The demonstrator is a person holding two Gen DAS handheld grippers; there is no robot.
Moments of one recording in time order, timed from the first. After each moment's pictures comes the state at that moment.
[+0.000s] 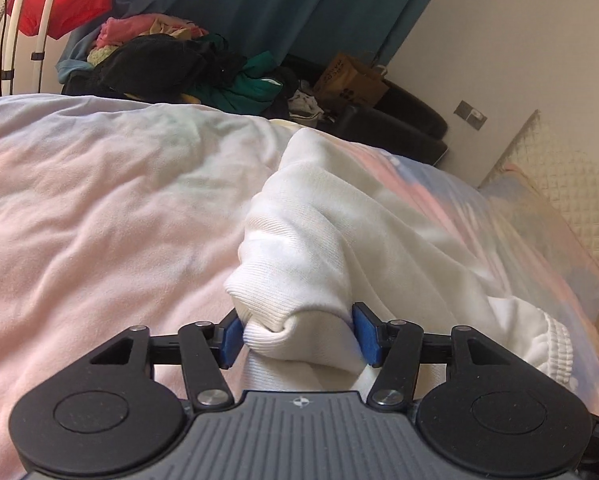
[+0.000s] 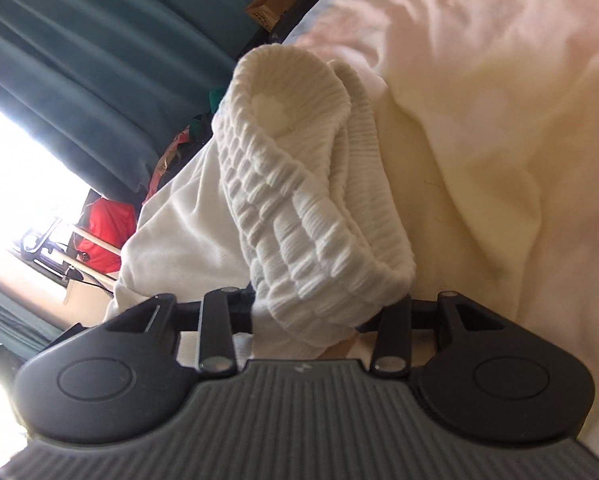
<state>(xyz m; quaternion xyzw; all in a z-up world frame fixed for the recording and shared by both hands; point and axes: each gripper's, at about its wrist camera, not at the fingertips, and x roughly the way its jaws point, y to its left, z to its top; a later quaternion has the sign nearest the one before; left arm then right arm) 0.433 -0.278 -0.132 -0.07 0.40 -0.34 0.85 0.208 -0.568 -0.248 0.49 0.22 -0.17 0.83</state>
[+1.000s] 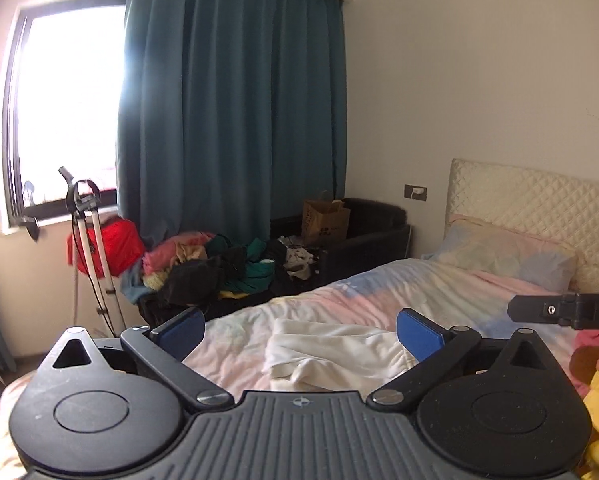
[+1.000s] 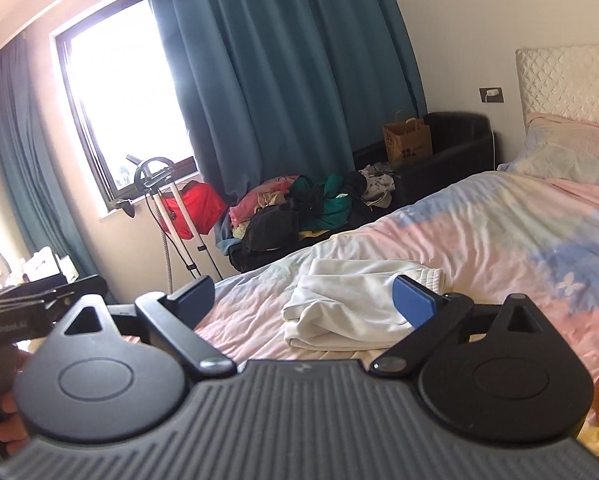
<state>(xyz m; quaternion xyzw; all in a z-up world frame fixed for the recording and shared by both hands) 0.038 -0.110 0.194 0.09 0.12 -0.33 0.93 -0.020 -0.361 0.101 0.18 0.14 -0.13 0.96</state>
